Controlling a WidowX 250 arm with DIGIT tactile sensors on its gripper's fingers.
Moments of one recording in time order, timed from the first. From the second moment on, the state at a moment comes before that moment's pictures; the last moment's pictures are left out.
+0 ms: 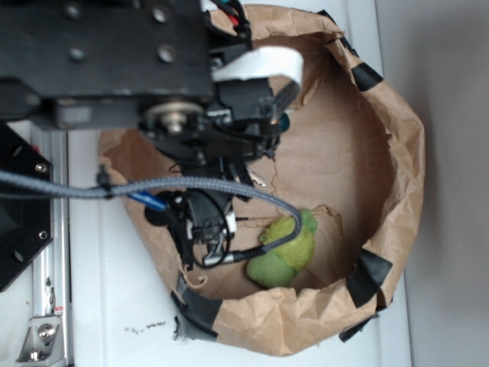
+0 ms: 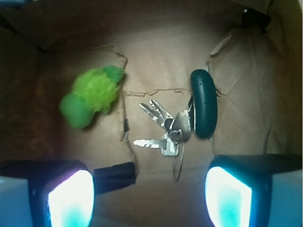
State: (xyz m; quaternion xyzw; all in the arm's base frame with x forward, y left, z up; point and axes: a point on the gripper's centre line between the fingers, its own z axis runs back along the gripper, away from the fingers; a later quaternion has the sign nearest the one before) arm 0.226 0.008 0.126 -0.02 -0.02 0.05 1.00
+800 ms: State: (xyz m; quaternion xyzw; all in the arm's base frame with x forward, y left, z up) arm 0.233 0.030 0.097 -0.02 0.02 0.07 1.00
